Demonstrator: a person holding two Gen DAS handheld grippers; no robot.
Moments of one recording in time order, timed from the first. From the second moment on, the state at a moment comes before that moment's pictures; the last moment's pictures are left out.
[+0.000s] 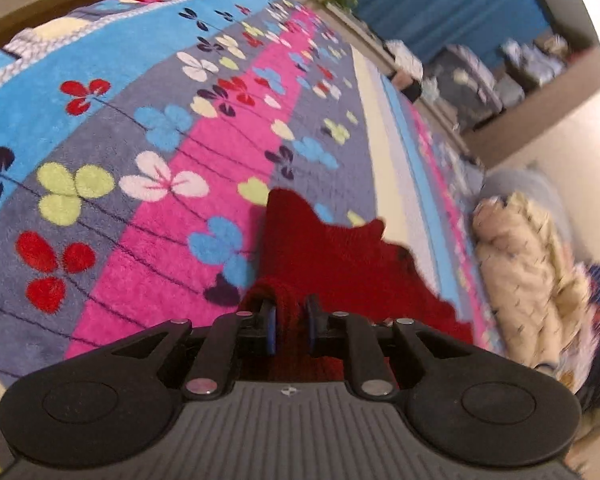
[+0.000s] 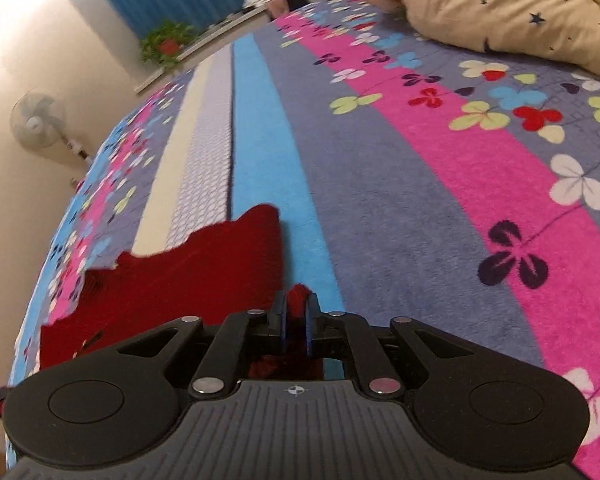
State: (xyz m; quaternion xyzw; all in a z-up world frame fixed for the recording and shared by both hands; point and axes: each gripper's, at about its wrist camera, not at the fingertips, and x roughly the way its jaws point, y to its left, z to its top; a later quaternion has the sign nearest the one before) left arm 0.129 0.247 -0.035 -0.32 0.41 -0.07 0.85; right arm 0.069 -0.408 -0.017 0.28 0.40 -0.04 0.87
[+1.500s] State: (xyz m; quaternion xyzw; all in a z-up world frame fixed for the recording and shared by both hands) left arm 0.190 0.196 -0.063 -0.12 0.45 -0.08 0.88; right arm 0.091 -0.364 -0.027 0.20 0.43 0.01 0.88
